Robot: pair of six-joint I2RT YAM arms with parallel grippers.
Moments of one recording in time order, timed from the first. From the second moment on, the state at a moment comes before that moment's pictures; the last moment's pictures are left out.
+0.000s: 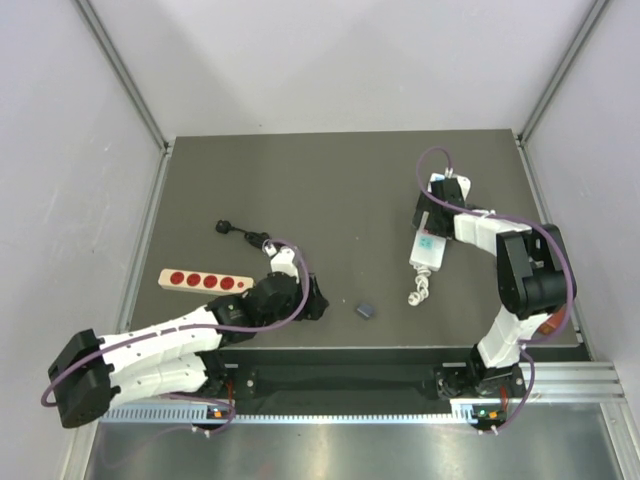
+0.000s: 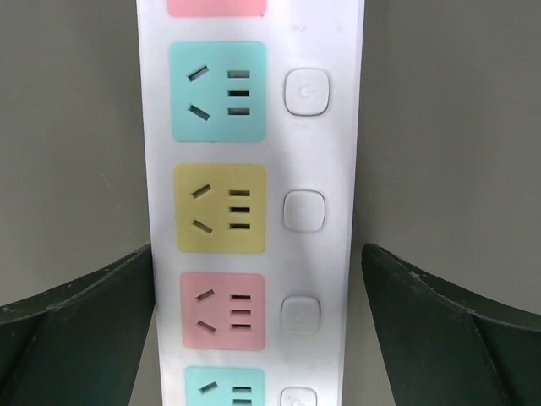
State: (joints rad) left arm -1.00 0.97 0.50 -0.17 -0.25 -0.80; right arm 0.21 1.75 0.99 -0.14 0.27 0.44
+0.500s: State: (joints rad) left arm -1.00 0.71 0.33 -0.14 -0.21 -0.84; right arm 0.35 1.54 1.12 -0.40 0.50 0.42
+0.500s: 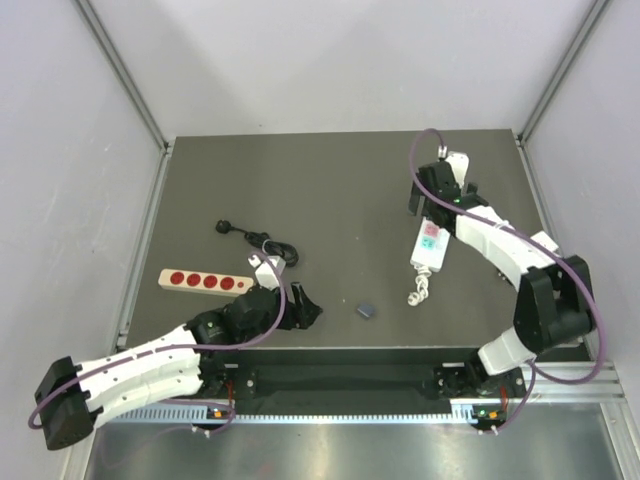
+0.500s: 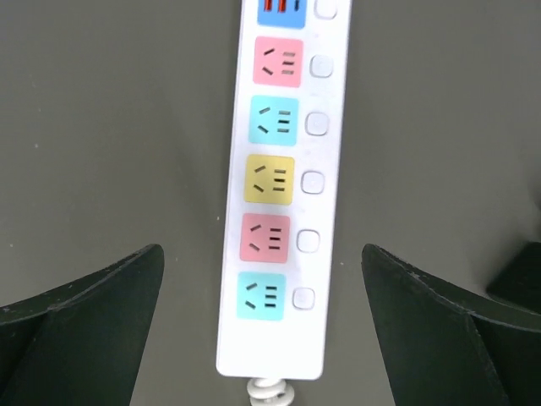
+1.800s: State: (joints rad) left arm -1.00 0.03 0.04 0.34 0.00 -1.00; right arm 0.71 0.08 0.03 -0.01 -0.01 0.99
